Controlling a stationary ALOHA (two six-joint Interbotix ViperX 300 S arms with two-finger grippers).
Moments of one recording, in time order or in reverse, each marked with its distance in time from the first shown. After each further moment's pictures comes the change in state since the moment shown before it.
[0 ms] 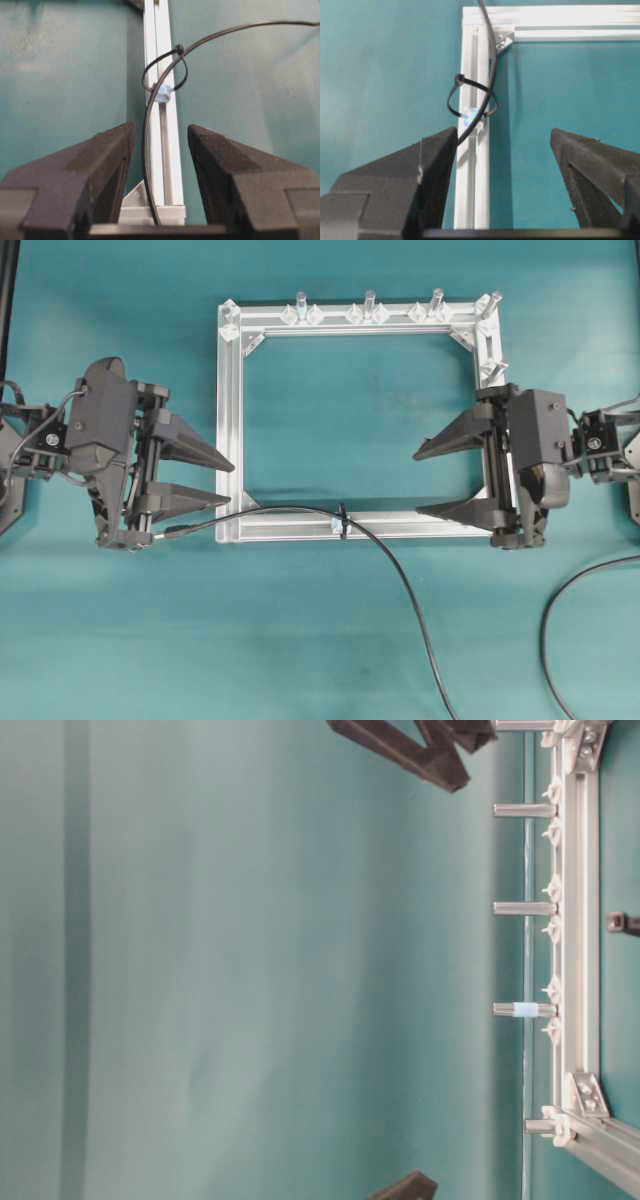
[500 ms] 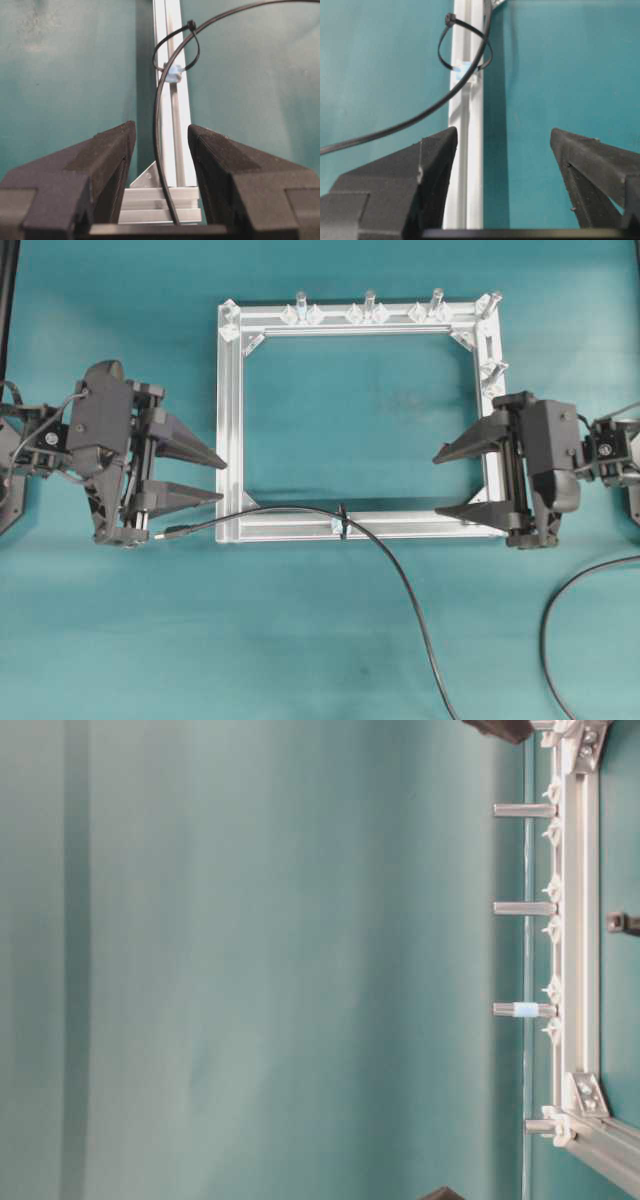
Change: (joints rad) left arm 0.014 -0.002 0.034 0.000 0.000 0.035; right arm 0.000 -0.008 0.121 0.000 -0.114 -0.002
